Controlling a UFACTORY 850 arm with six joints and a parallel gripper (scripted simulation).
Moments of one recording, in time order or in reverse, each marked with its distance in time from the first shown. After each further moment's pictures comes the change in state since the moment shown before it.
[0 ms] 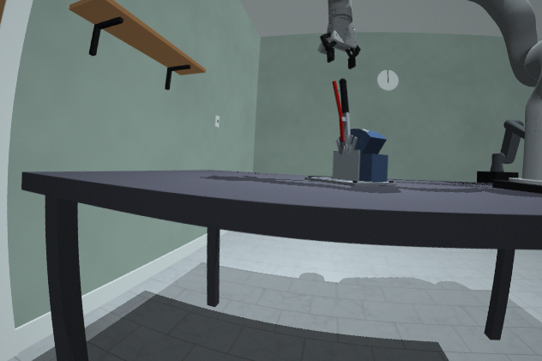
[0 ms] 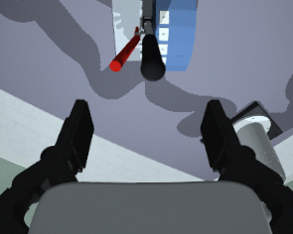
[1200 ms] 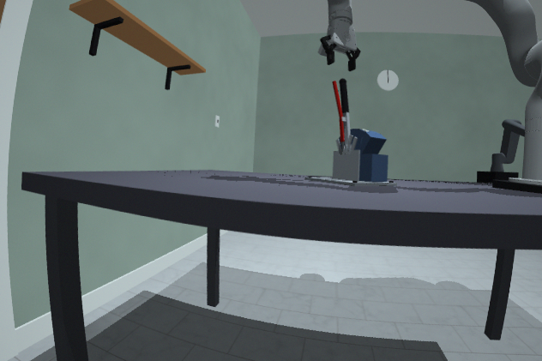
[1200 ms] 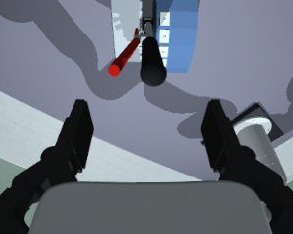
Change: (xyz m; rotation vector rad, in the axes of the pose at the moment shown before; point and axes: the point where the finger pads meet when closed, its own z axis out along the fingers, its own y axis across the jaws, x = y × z) arm 0.000 0.000 0.009 0.000 0.000 0.000
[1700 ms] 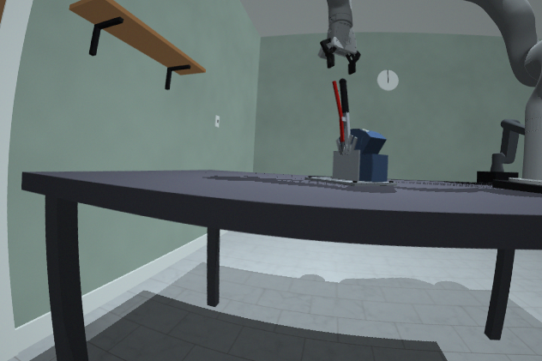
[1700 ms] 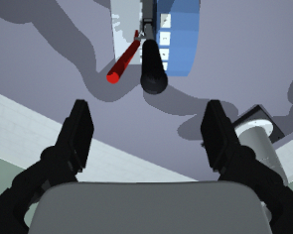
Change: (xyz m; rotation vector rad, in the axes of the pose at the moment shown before) arm 0.000 0.000 0.012 0.000 0.000 0.000
